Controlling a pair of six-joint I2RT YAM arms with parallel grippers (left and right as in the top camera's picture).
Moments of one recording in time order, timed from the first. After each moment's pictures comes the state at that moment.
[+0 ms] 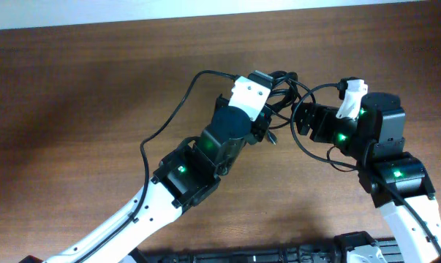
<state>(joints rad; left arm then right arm) -0.88 1.34 1.14 -0.07 -0.33 -0.07 0.09 0.97 0.90 -0.57 -0.29 0.45</state>
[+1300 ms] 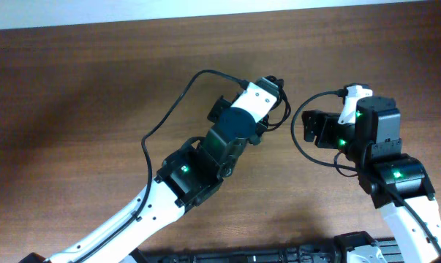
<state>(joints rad) -0.89 1.35 1.14 -0.14 -0.44 0.11 0.10 0.96 0.90 -0.66 -0.14 0.29</state>
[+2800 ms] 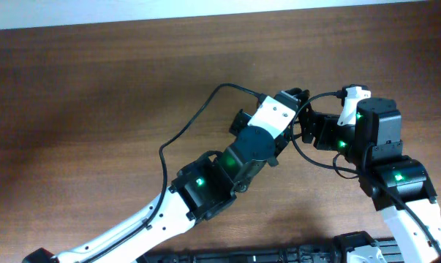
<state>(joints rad) -1.02 1.36 1.14 -0.06 -0.45 0.00 0.11 0.95 0.91 -0.69 -0.13 0.33</state>
